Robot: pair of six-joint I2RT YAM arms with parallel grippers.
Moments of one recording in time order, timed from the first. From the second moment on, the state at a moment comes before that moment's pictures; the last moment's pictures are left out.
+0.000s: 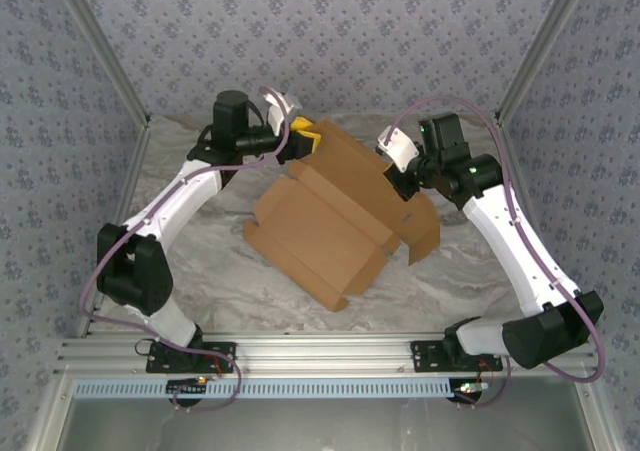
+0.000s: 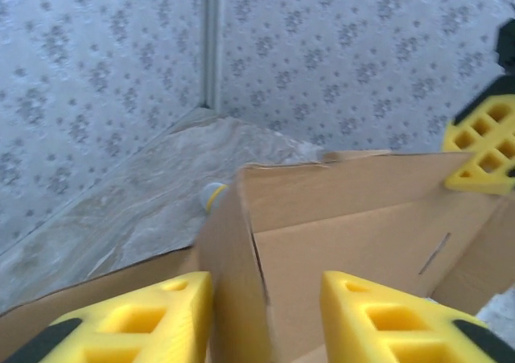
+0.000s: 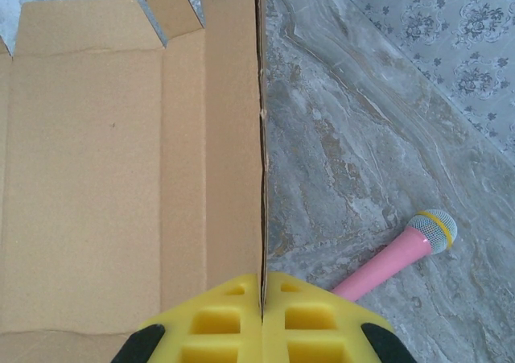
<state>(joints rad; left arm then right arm) -0.41 1.64 1.42 -0.08 0.82 0.10 0.37 1.32 1.44 -0.89 -0.20 -0.49</state>
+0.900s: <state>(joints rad) -0.36 1.53 1.20 -0.11 0.64 0.08 0.39 1.34 1.40 -0.88 -0.04 -0.62</state>
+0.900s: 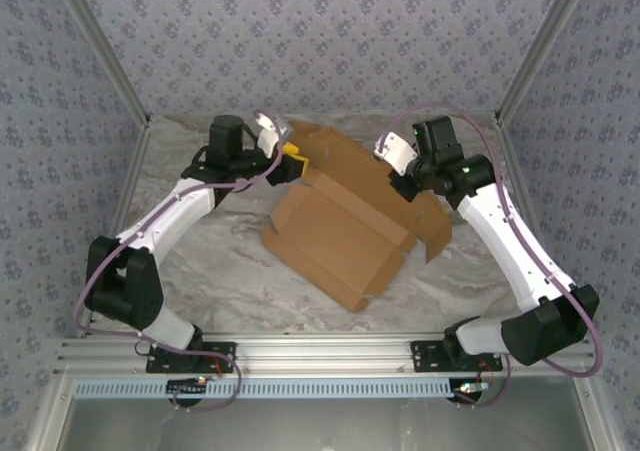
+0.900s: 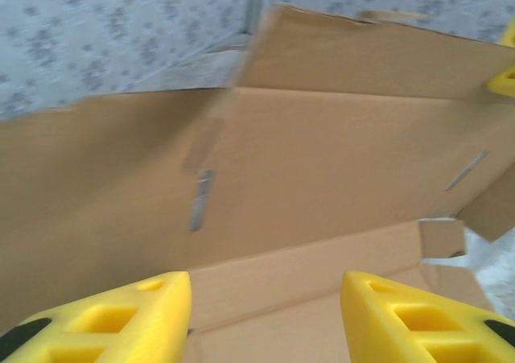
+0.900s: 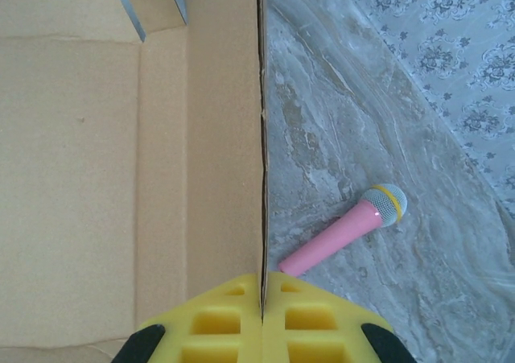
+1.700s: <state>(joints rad) -0.10 1.81 1.37 -0.21 0.29 -0.05 0.52 1.38 1.09 -0.40 0.17 -1.03</state>
